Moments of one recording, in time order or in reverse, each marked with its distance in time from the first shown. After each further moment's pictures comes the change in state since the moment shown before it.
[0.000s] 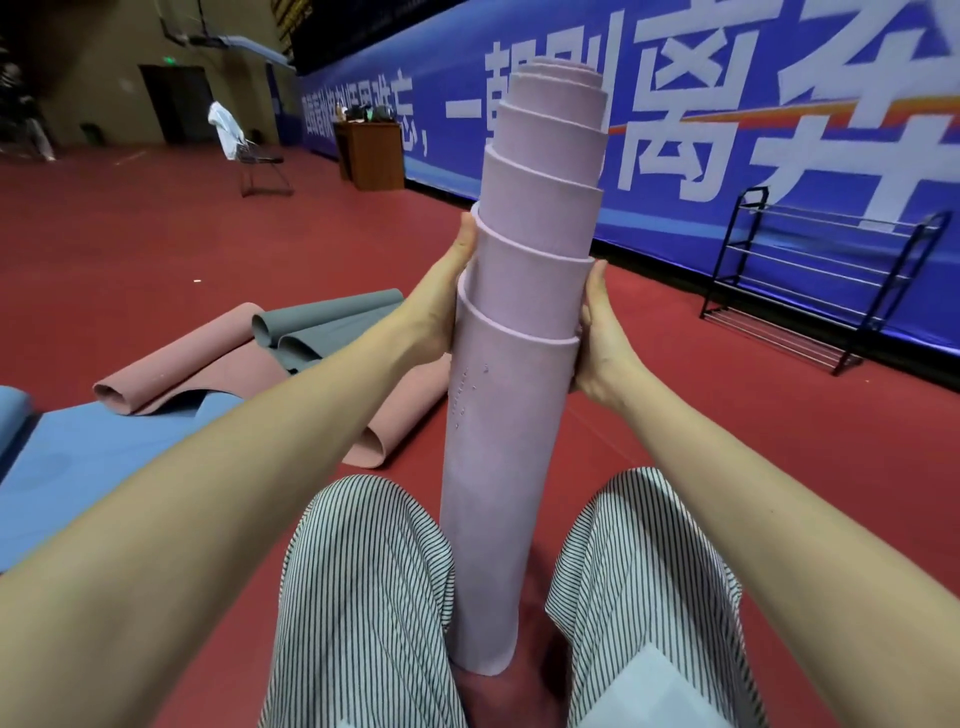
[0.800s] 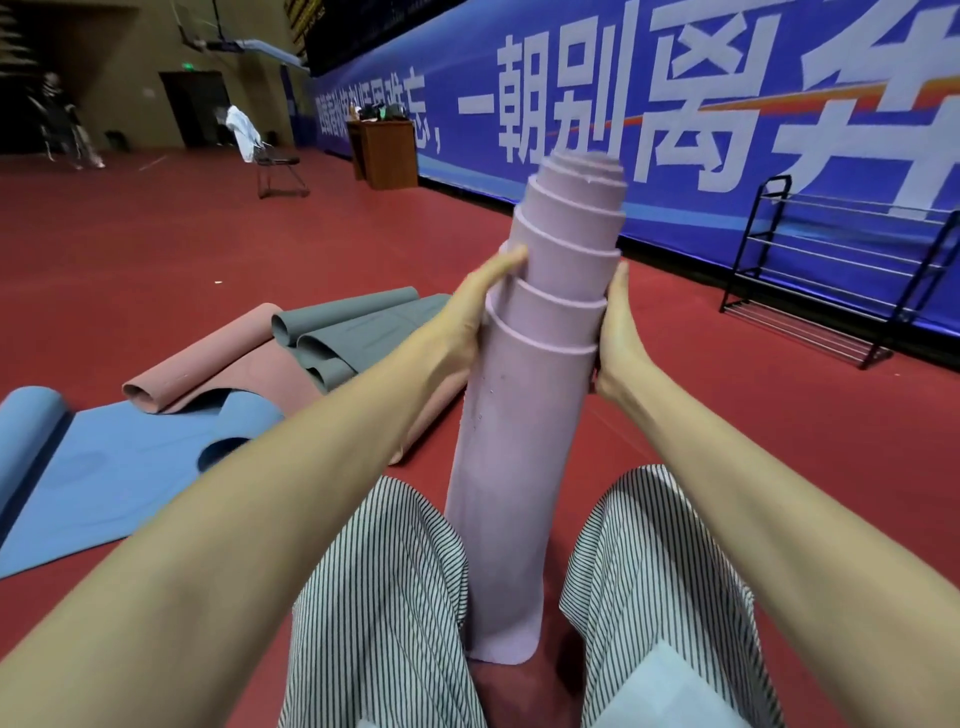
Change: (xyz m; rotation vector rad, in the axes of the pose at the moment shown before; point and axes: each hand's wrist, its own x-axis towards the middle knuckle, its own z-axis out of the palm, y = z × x) left_hand -0.001 -0.006 0.014 -0.065 0.075 -0.007; right_hand 0.014 0.009 0.005 0.104 0.019 -0.086
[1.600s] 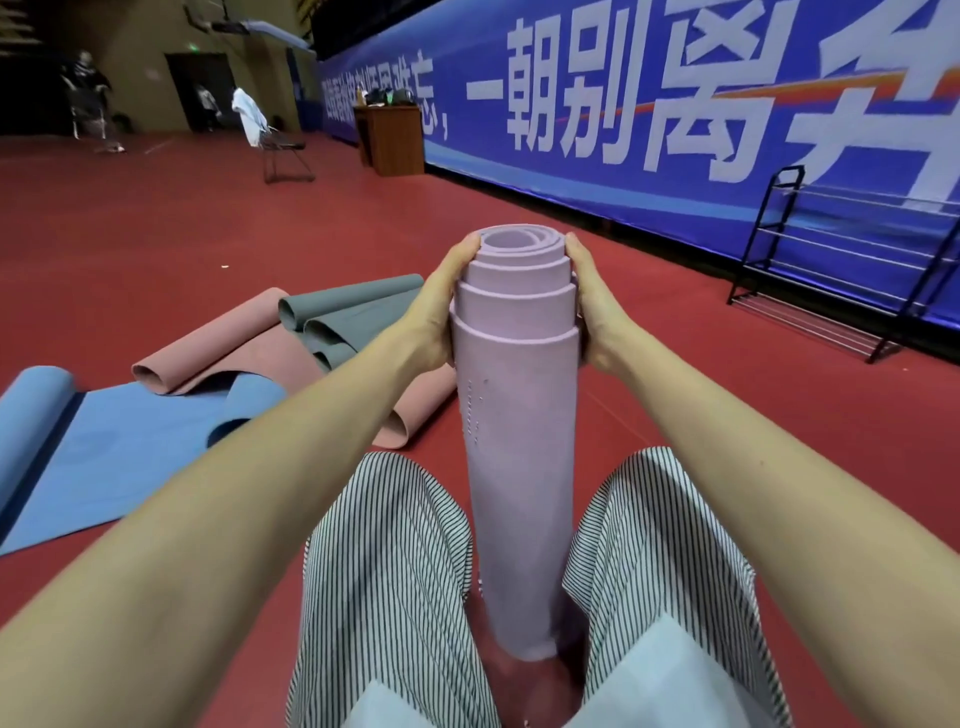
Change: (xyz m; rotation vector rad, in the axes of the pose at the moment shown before) left_hand -0.017 -0.009 -0.032 -0.099 0.072 -0.104; right_hand -0.004 -0.009 0.024 -0.202 -0.177 0.019
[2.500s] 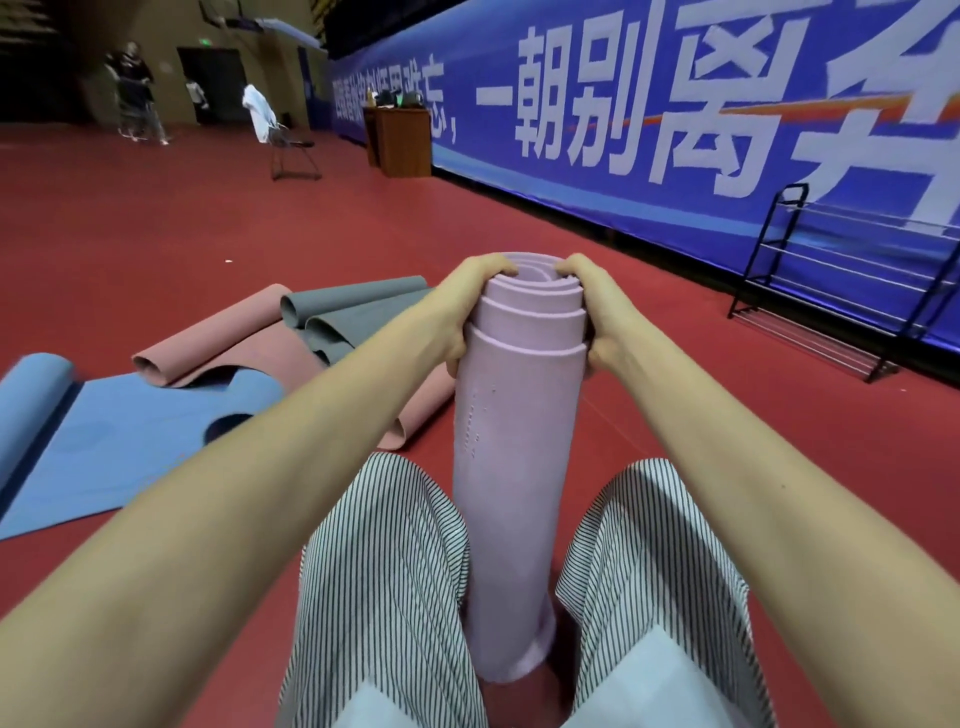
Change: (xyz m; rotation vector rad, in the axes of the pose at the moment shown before) left_hand -0.010 0.021 0.021 0.298 0.222 -0.221; right_hand -0.015 -0.025 0.010 -0.088 0.163 0.260
